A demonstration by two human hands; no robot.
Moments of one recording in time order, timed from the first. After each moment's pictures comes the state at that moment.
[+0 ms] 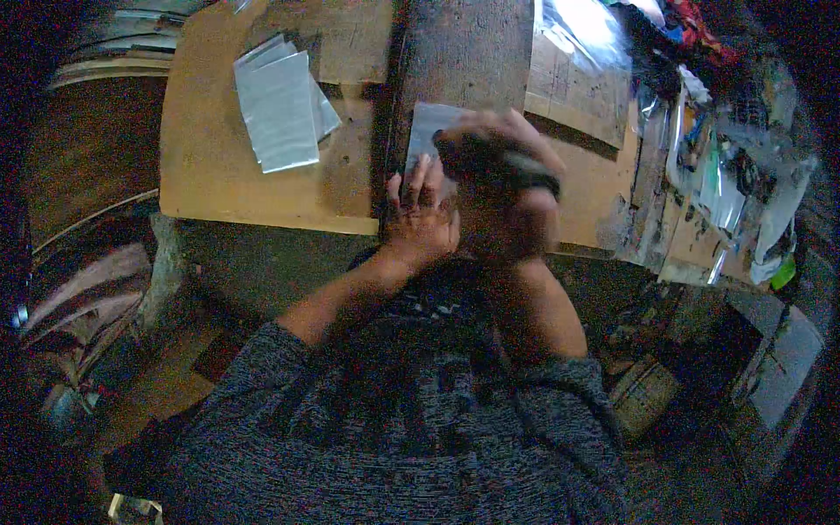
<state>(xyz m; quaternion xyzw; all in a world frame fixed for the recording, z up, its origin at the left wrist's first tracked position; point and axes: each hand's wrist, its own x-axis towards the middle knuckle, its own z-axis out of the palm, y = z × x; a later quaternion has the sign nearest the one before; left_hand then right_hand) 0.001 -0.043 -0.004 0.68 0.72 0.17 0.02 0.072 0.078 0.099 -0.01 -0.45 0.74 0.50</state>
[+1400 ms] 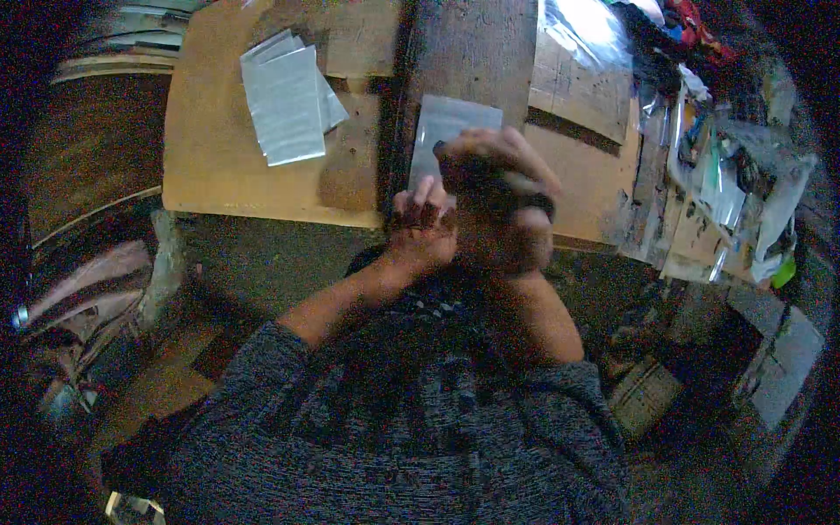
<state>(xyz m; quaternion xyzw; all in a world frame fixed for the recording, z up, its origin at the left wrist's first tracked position) 0.006 -0.069 -0.018 0.69 0.69 0.24 0.00 0.083 0.034 0.112 -0.19 -0.39 0.74 0.52</state>
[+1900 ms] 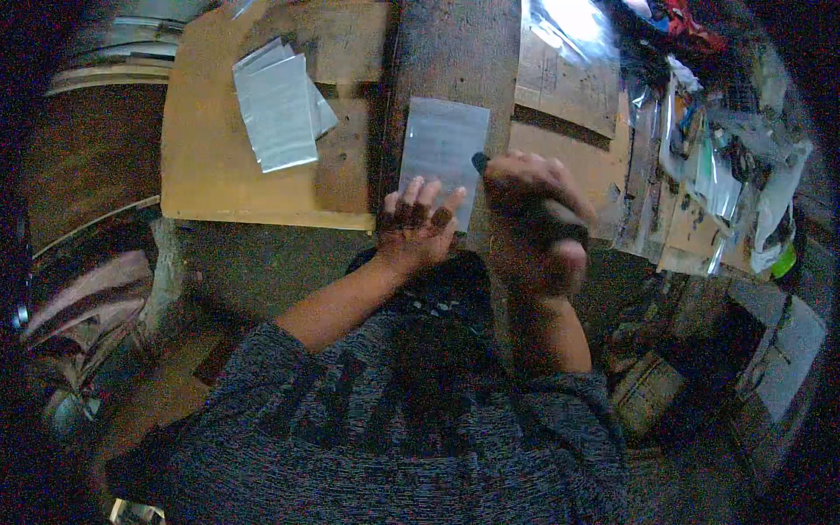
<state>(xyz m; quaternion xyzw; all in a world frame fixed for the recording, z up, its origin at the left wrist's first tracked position) 0.005 -0.066 -0.003 0.70 0.69 0.19 -0.02 0.118 0.043 0.124 -0.16 -0.43 0.70 0.56</state>
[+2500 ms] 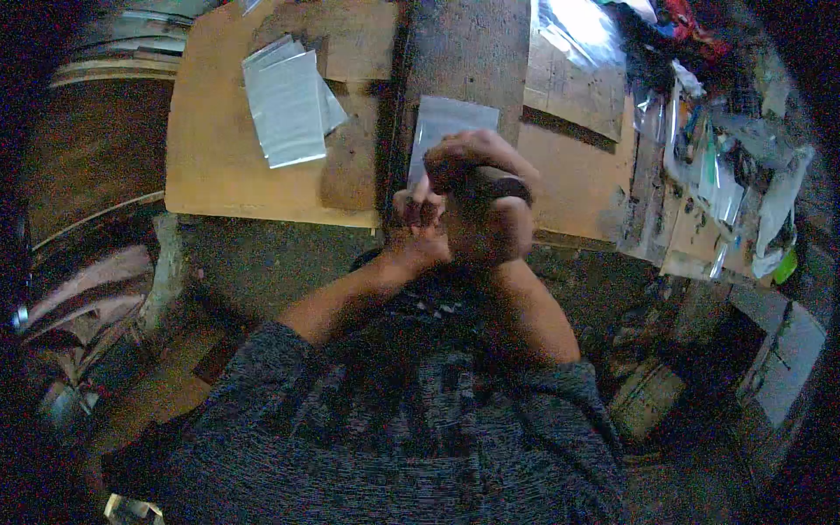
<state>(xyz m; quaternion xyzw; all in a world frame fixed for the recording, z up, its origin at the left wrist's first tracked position) 0.005 -0.070 -0.021 0.69 0.68 0.25 0.02 0.075 0.029 0.115 -0.12 -0.37 0.77 0.51</state>
